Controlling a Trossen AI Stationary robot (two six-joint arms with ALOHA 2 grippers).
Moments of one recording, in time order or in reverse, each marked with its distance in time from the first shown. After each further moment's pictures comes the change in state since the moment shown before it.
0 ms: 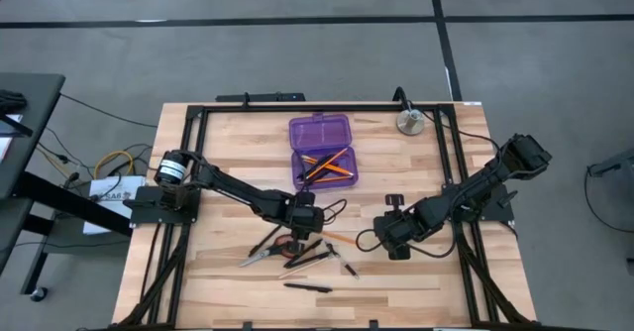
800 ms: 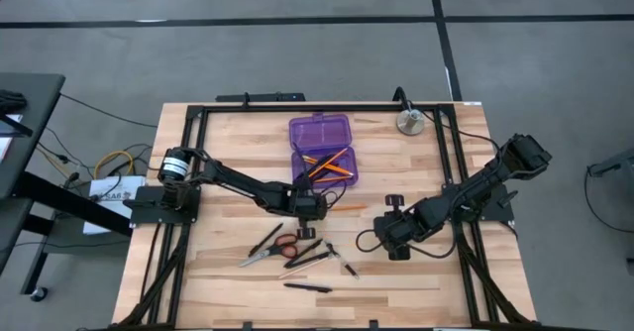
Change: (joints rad) left arm 0.052 0.005 -0.003 0.053 -0.136 -0.153; right arm 0.005 0.000 0.001 0.003 -0.002 0.010
